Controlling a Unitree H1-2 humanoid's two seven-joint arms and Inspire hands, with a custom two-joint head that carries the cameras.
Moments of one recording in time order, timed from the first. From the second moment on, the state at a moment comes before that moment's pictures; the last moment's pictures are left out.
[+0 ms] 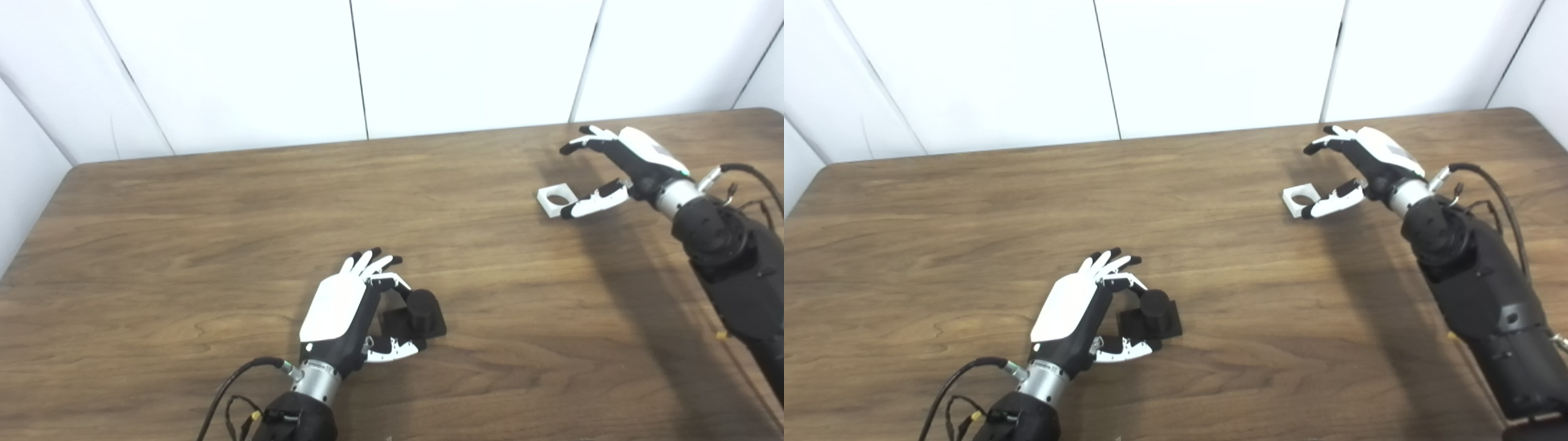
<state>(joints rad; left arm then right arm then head) 0.03 0.09 -0.40 -0.28 0.88 0.18 -0.08 -0.52 -0.57 0.17 0.21 -0.52 0.17 0.28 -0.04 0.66</state>
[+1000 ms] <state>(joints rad) 0.03 0.07 -0.40 -0.27 0.89 0.19 -0.08 -0.65 -0.60 0.33 0.41 -0.61 0.07 0.35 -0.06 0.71</state>
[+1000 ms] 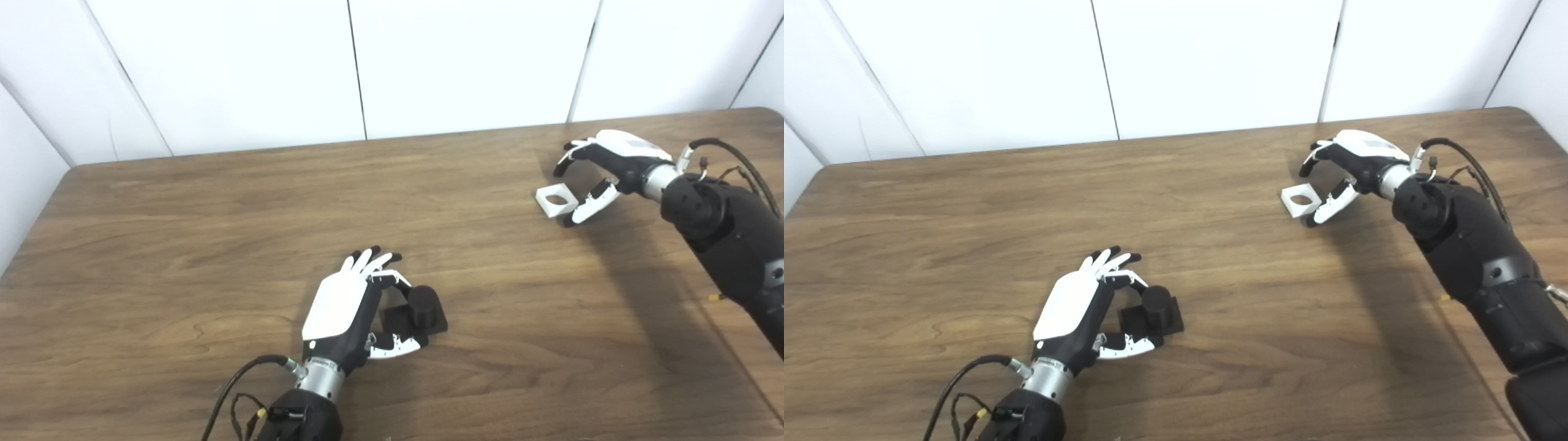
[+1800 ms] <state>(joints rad) 0.02 0.06 -0.38 -0.26 0.88 0.18 -0.09 -0.68 -0.57 0.35 0.44 -0.64 0.07 0.38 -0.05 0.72</state>
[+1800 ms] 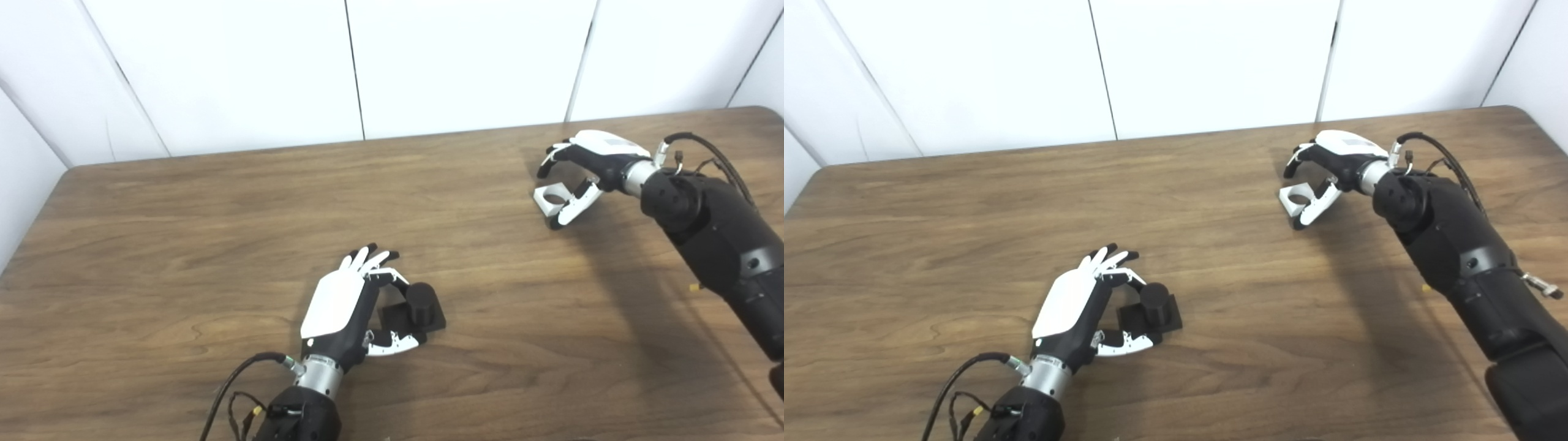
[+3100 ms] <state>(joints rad) 0.02 0.06 -0.38 -0.26 0.87 0.19 -0.10 -0.69 -0.57 0.35 0.47 -0.64 -0.02 0.36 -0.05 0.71</state>
